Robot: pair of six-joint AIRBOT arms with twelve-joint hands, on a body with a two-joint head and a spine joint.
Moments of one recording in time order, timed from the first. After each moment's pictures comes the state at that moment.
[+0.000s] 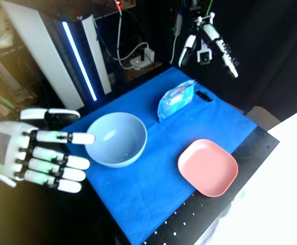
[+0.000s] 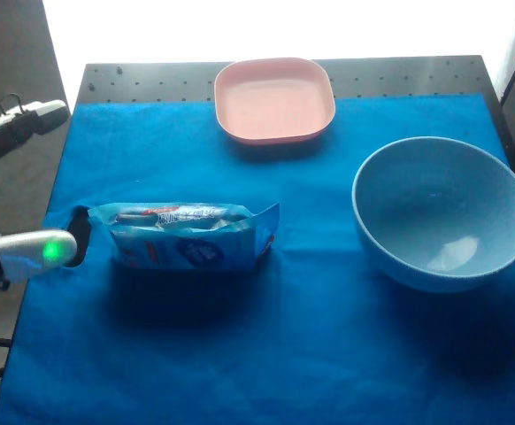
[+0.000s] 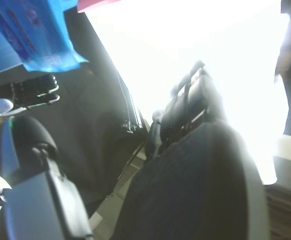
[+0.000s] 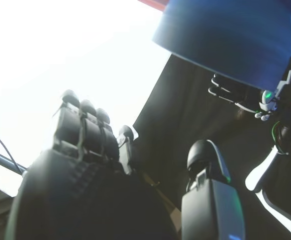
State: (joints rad) left arm 1.35 -0.90 1.05 -0.31 -1.39 0.52; right arm -1.34 -0.90 1.12 0.24 1.44 -0.37
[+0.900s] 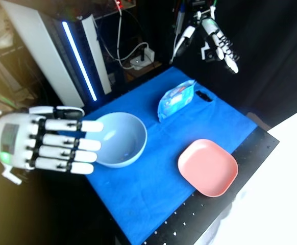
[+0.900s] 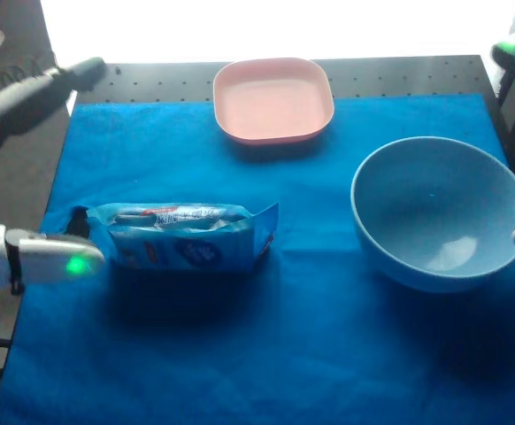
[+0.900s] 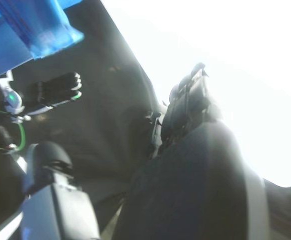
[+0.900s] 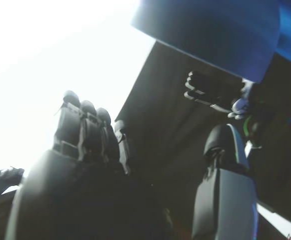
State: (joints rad) left arm 1.20 -0.83 1.05 -0.08 -1.25 0.61; right arm -1.20 -0.86 1.12 0.01 1.31 -0.41
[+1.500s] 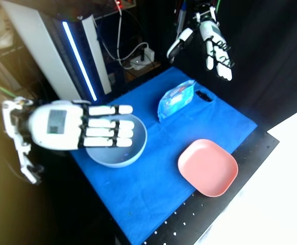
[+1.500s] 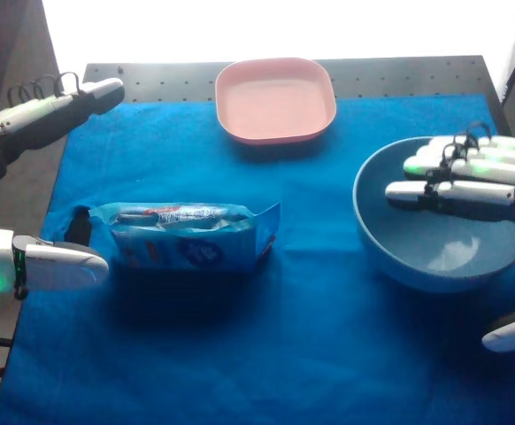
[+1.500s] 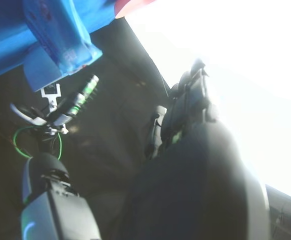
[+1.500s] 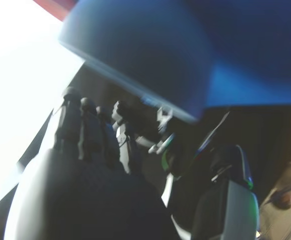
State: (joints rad) left arm 1.17 -0.81 1.05 -0.03 -1.16 0.61; right arm -1.02 -0.86 1.12 -0.43 0.88 -0.42
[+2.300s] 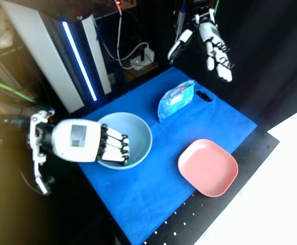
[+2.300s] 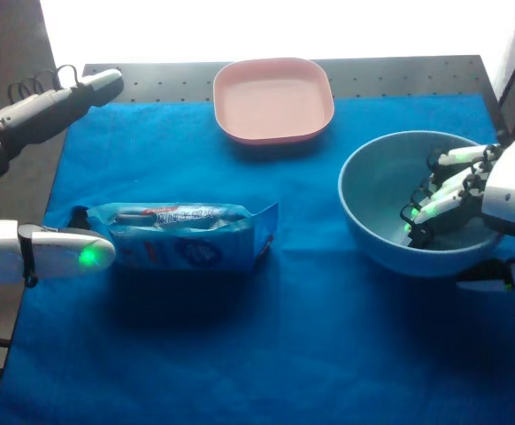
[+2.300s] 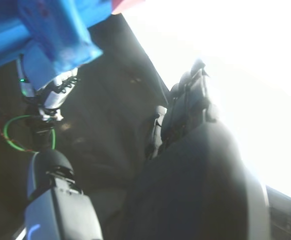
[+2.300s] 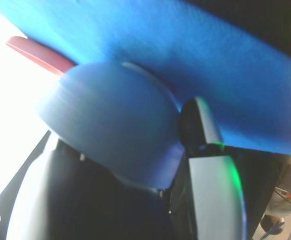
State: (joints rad) left arm 1.17 -0.84 1.05 -0.07 -1.18 0.61; right arm -0.93 -0.97 1.22 -0.50 0.74 -0.41
